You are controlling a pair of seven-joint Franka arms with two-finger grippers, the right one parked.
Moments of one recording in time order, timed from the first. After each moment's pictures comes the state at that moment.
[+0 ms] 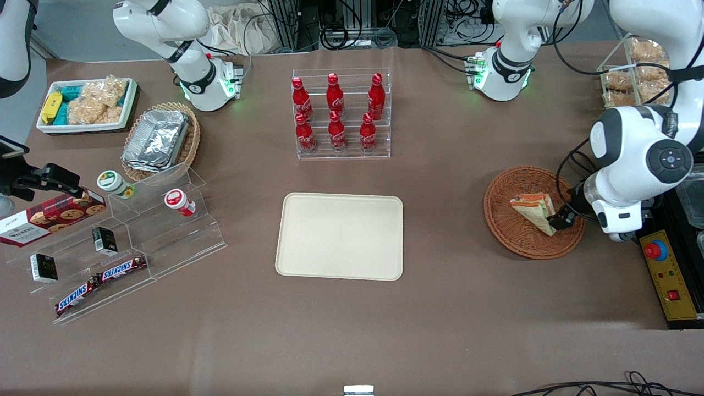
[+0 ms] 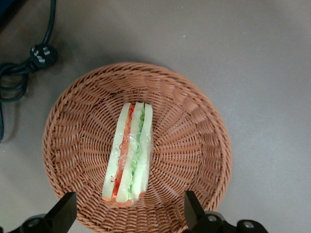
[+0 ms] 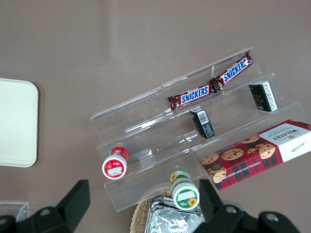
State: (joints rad) arm -0.11 0.17 0.12 -2.08 0.04 2.16 -0.91
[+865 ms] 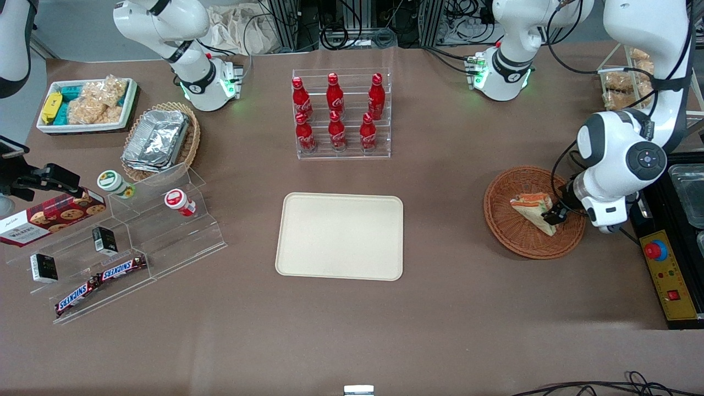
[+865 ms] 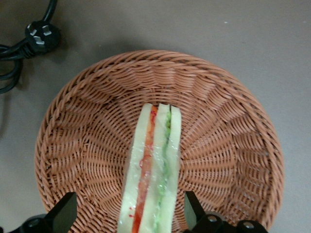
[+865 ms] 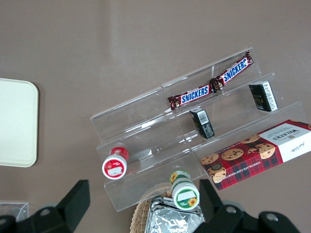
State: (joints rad) arm -0.11 0.18 0.17 -2.23 0.04 2.33 -0.92
